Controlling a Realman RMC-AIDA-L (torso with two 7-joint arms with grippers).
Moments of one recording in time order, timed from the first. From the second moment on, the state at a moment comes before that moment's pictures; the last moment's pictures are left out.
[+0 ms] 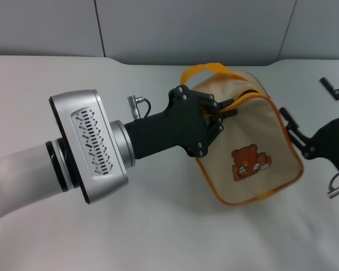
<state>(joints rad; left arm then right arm) -0.37 -2.07 1.81 0.90 0.90 0.95 -0.36 0.39 2.09 -0.11 0.07 -1.69 -1.62 -0.47</state>
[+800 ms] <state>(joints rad) -0.37 -2.08 1.81 0.90 0.89 0.90 -0.39 0.38 2.09 -0.11 0.17 -1.80 -1.60 -0.50</state>
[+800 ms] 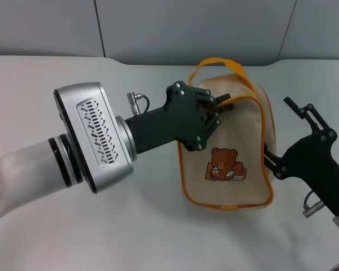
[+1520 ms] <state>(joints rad) -0.38 -2.08 1.82 0.90 0.89 0.90 -0.39 0.39 2.09 -0.07 0.21 -1.80 -1.58 -0.50</state>
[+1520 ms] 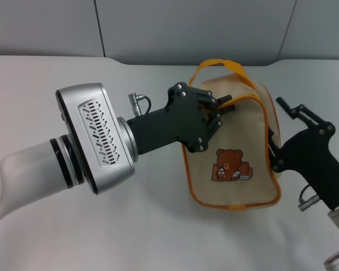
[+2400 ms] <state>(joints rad) -0.38 -2.08 1.81 0.90 0.86 0.90 -0.39 0.34 2.09 -0.11 0.21 -1.80 -1.56 -0.50</state>
